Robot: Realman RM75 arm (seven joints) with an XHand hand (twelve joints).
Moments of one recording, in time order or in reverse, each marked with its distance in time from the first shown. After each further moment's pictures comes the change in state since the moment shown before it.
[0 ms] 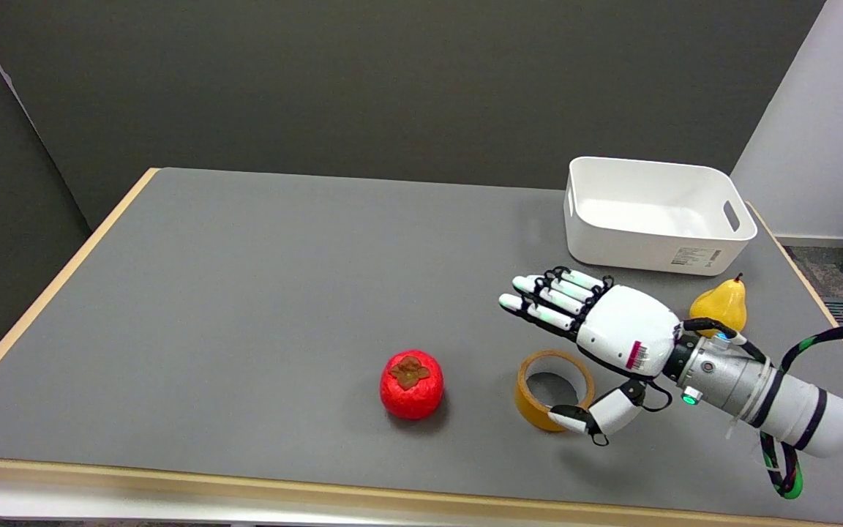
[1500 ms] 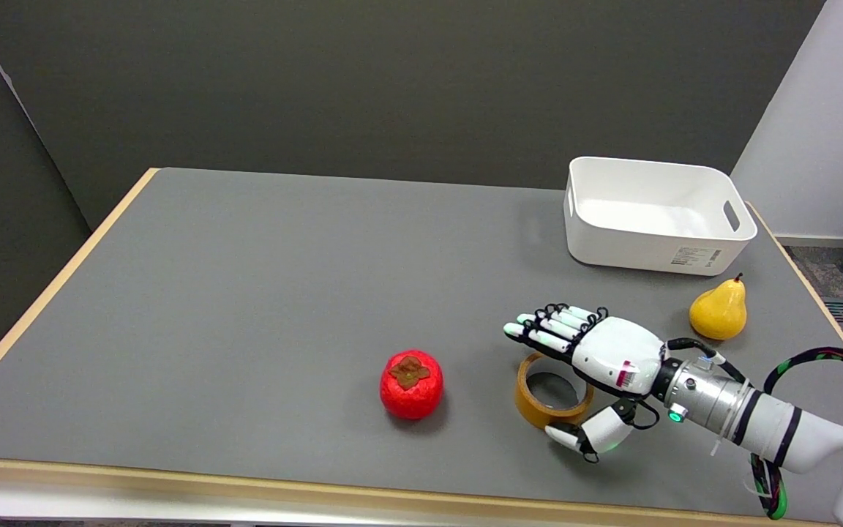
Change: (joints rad) arm 0.068 -0.009 -0.134 -0.088 0.057 -0.092 0.060
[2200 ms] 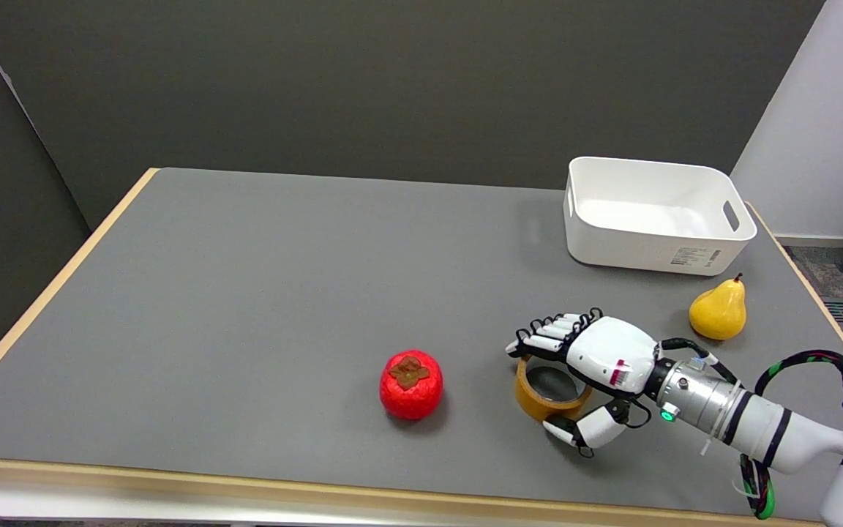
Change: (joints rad) arm 0.039 -0.027 -0.029 -0.023 0.007 0.001 -0.003
